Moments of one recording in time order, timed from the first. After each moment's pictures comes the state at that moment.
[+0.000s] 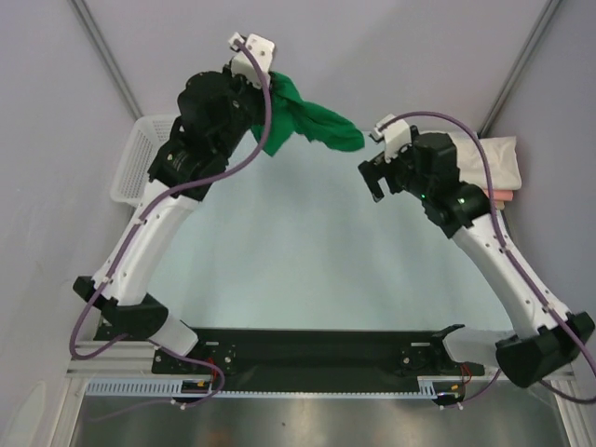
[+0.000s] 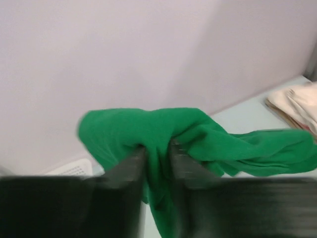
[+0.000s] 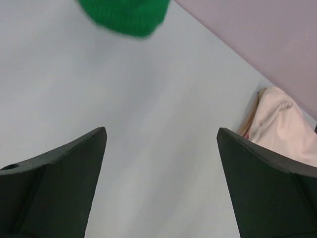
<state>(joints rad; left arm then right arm) -0.57 1.56 2.05 -0.47 -0.27 0.21 0.45 1.30 1.40 -0.48 -0.02 -0.32</state>
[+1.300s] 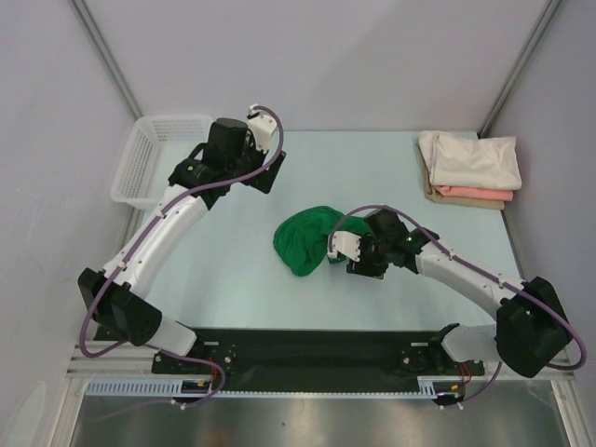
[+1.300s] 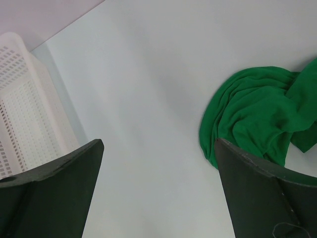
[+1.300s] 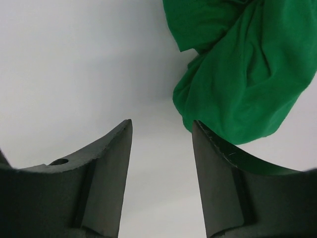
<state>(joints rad) -0.47 1.47 1.56 -0.67 -0.10 0.18 0.63 1.27 0.84 -0.57 -0.23 -0.85</state>
